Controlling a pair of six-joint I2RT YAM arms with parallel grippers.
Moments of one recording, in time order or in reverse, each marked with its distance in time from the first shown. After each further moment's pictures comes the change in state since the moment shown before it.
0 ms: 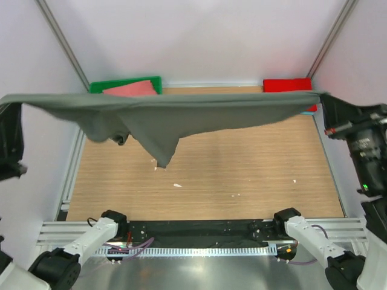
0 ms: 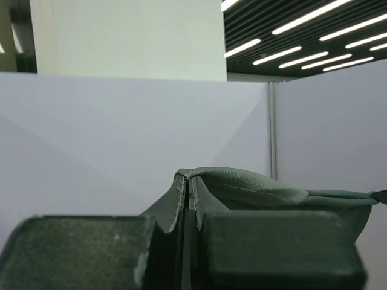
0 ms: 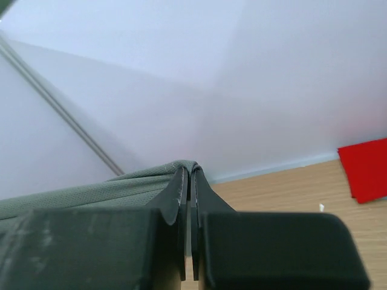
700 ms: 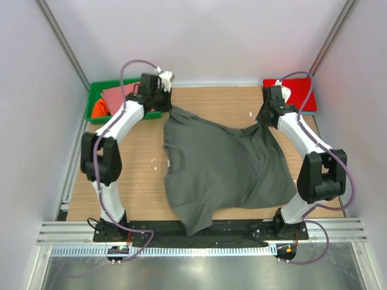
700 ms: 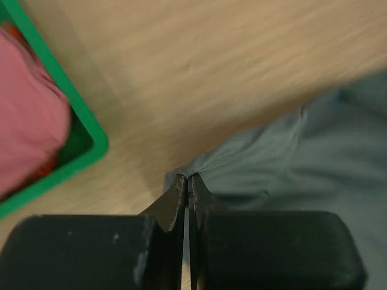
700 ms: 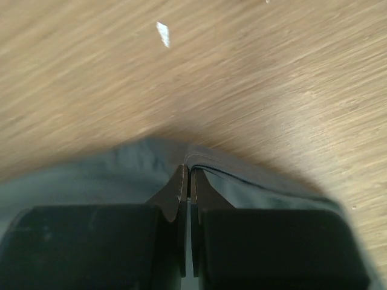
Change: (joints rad) left arm 0.019 0.916 -0.513 0.135 0.056 0.084; right arm -0.135 0.727 -0.473 0.193 0.068 0.070
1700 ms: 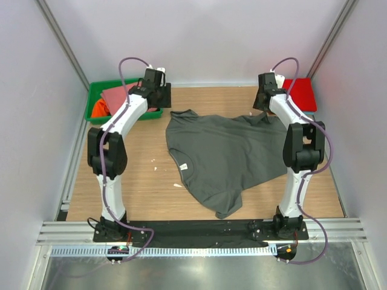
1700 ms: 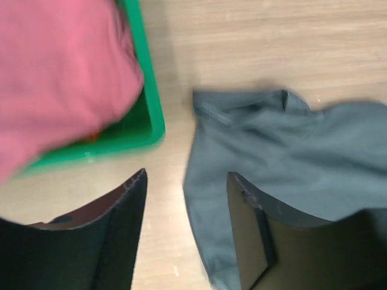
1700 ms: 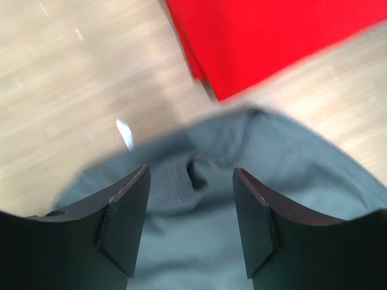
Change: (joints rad) left arm -0.008 0.264 0.202 -0.154 -0.301 -0.192; right arm -0.069 0.498 0.401 0.032 0.132 -0.180
